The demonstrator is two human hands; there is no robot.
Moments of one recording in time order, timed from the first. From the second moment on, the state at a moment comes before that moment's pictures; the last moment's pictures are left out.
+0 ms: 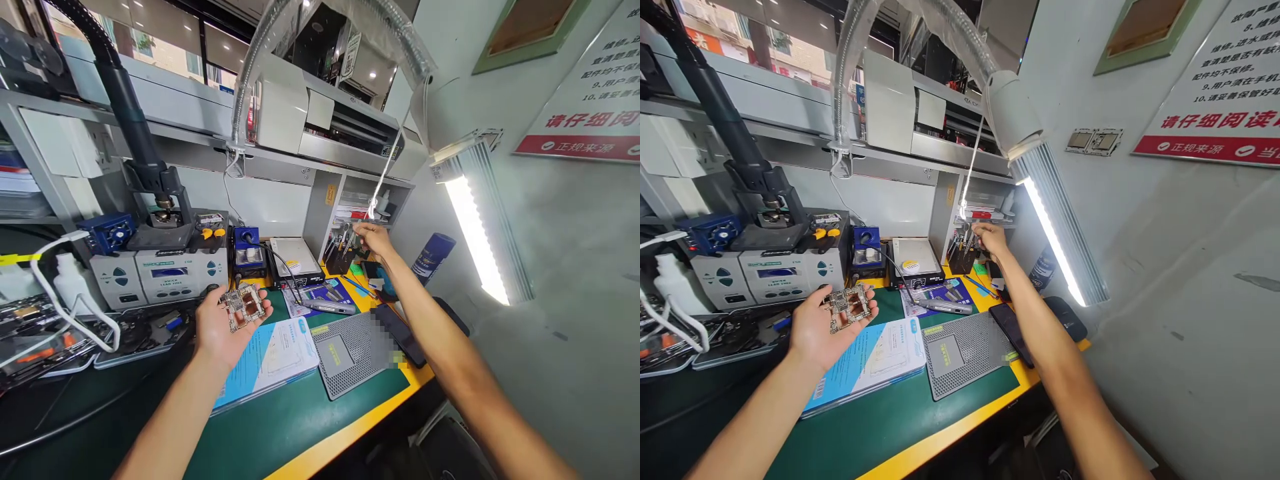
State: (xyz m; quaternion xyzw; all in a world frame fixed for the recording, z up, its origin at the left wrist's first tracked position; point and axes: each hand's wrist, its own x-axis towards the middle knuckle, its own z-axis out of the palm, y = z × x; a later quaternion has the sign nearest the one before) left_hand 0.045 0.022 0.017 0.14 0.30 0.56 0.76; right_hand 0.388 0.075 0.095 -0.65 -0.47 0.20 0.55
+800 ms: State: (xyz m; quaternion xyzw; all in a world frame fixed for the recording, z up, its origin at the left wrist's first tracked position) left_hand 0.066 0.000 0.011 0.19 0.27 0.39 0.86; right_hand 0.284 -0.063 0.054 -0.57 -0.64 0.31 0.42
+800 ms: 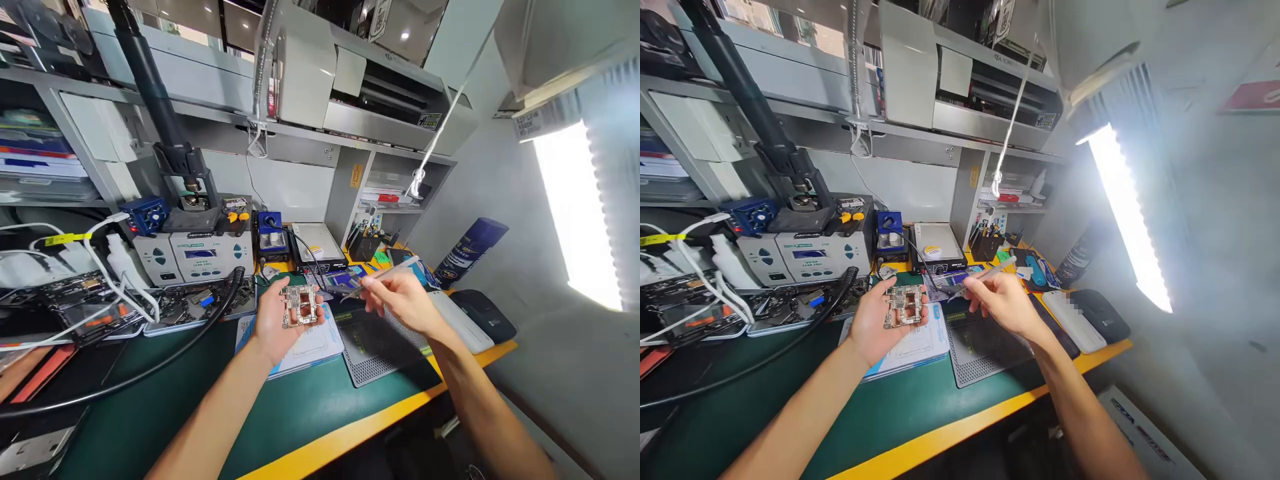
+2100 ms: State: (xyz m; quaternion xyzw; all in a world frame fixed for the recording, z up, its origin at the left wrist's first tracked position) left_hand 0.080 0.002 0.006 0.13 0.35 0.41 0.83; right_hand 0.249 -0.033 0.020 -0.34 -0.63 0.44 0.55
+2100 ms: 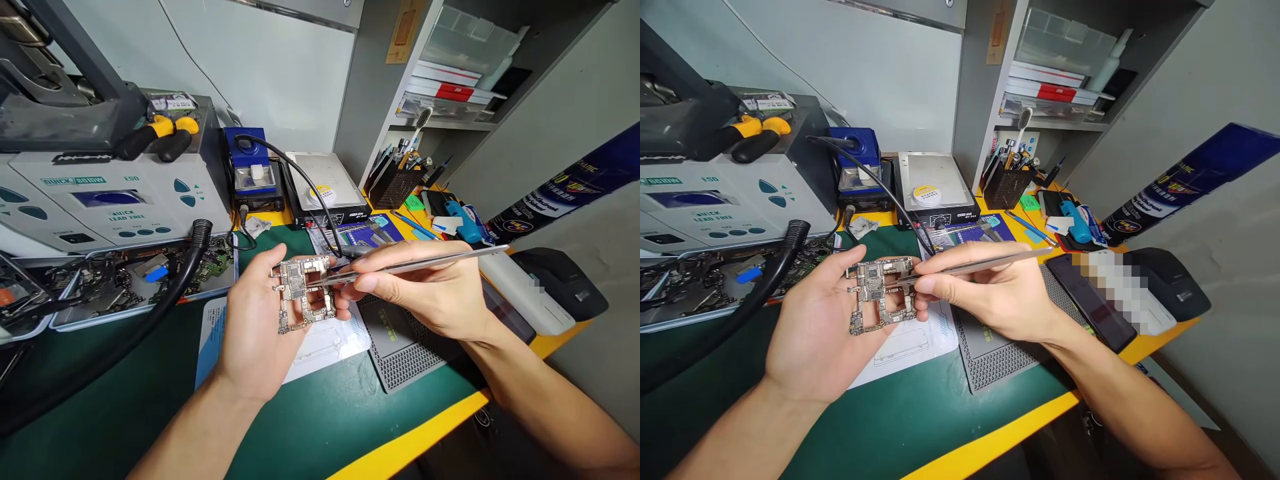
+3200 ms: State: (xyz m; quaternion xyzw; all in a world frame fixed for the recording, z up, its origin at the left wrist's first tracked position) left_hand 0.079 0.002 0.004 0.16 0.30 0.41 0.85; right_hand 0.248 -0.035 0.017 -0.35 -0.66 0.38 0.55
